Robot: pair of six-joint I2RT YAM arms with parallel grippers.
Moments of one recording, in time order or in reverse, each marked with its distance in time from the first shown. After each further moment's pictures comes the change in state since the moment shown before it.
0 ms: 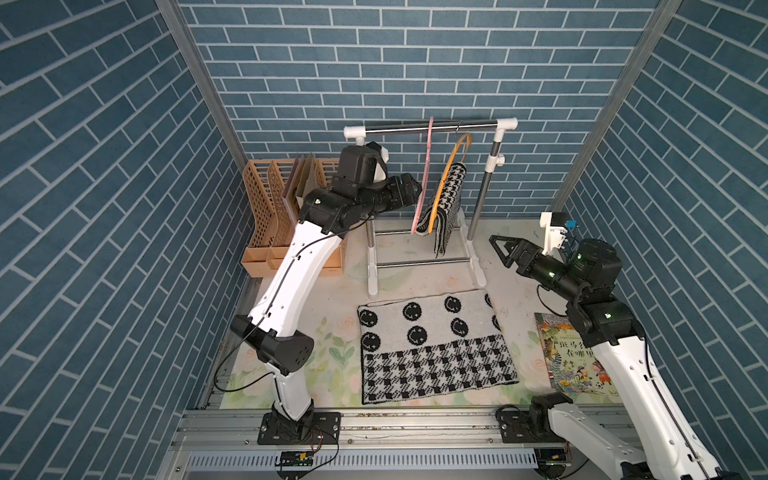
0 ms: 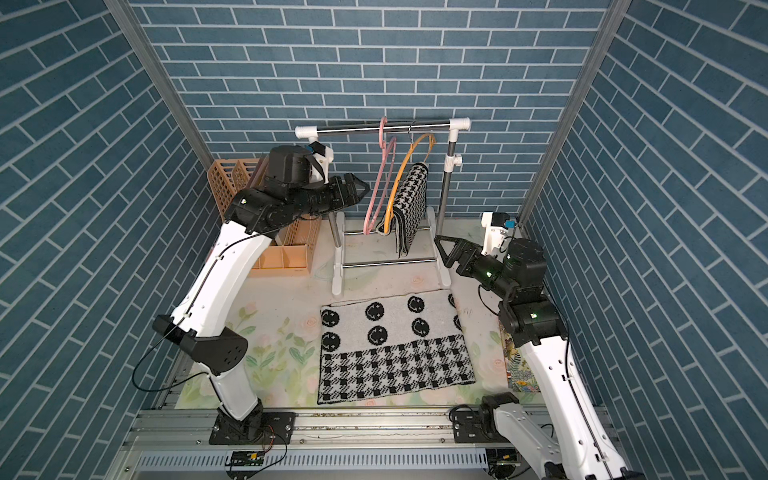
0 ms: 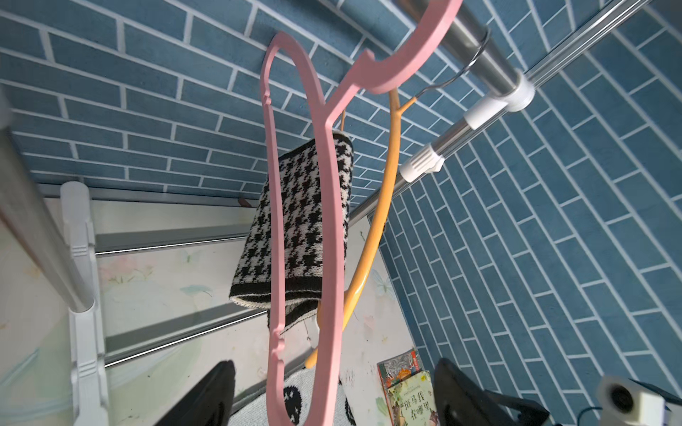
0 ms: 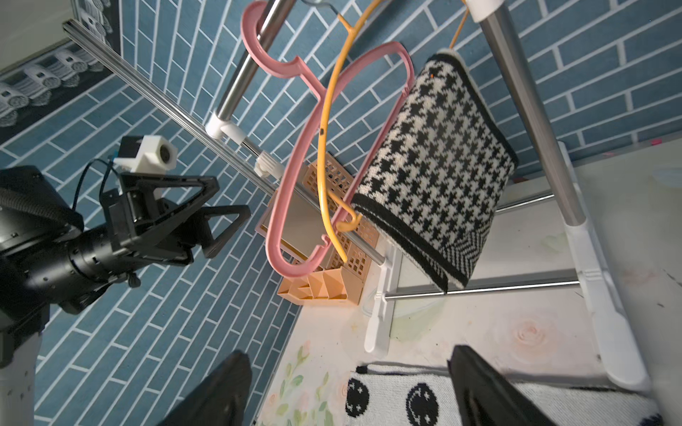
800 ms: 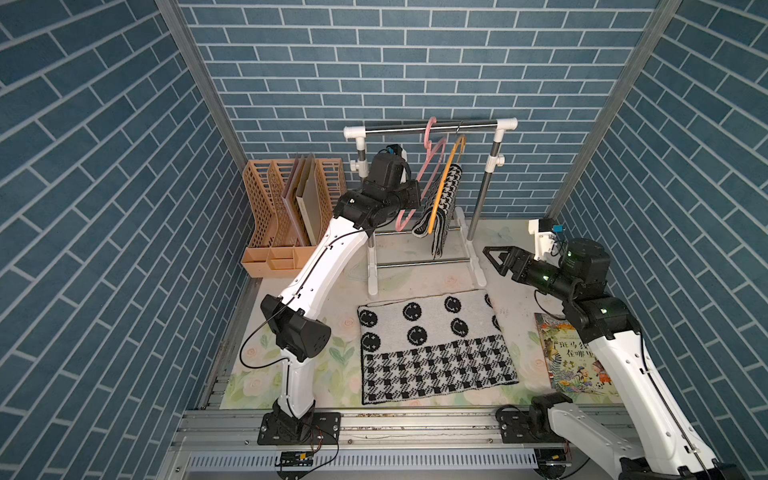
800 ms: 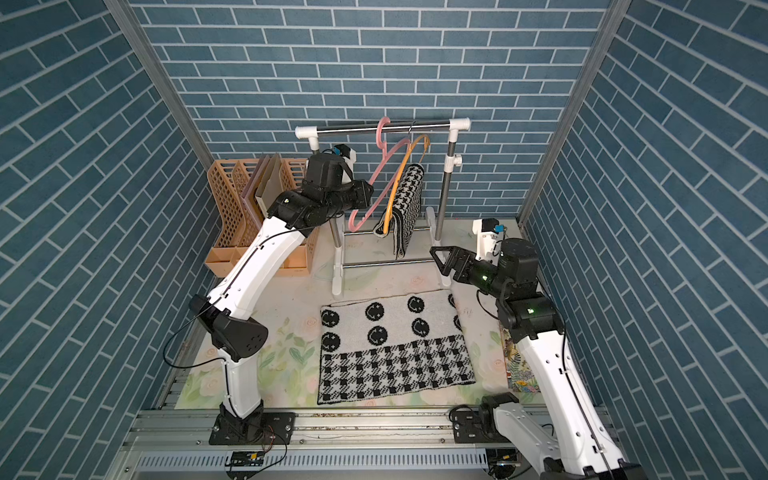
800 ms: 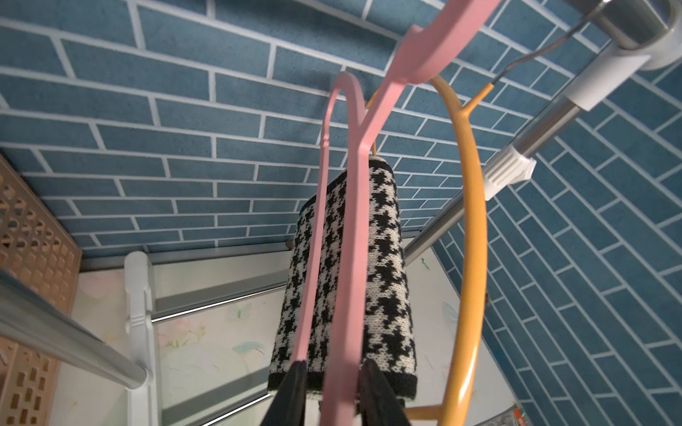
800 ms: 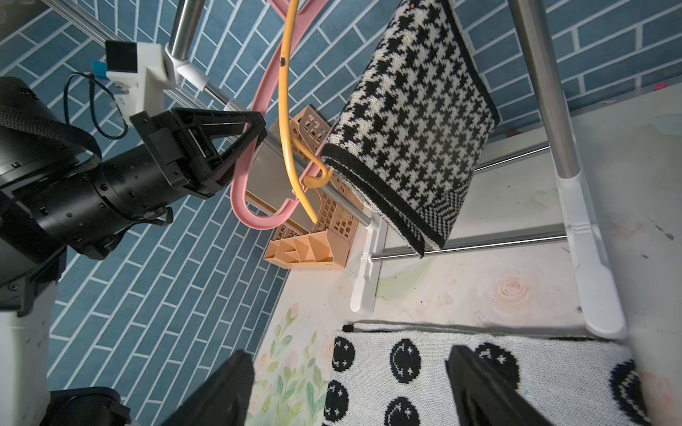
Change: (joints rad) left arm -0.041 0.130 0.029 0.109 -0.231 0.160; right arm 0.000 0.044 0.020 -0.100 -0.053 -0.065
